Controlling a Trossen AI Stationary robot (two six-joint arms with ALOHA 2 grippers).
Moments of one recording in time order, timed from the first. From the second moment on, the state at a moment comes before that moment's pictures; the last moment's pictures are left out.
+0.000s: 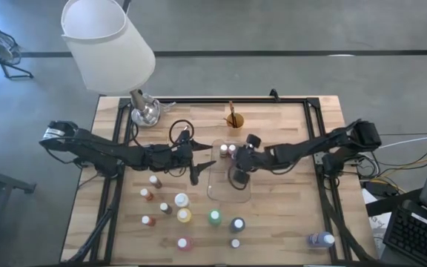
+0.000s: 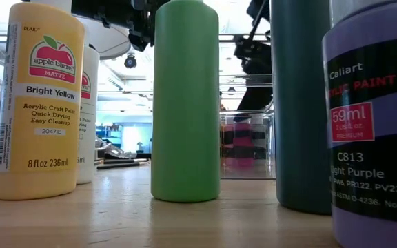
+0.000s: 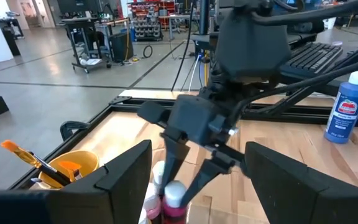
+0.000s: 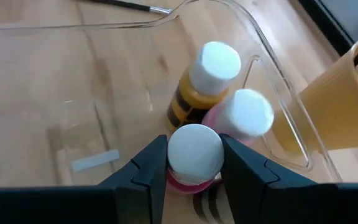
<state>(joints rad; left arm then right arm) -0.15 1.31 0.71 0.52 -0.38 -0.01 0.09 1.60 0.89 -0.17 0.45 0.24</state>
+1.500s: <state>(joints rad) -0.15 1.31 0.71 0.52 -0.38 -0.01 0.15 1.51 0.96 -0.31 0.69 0.17</state>
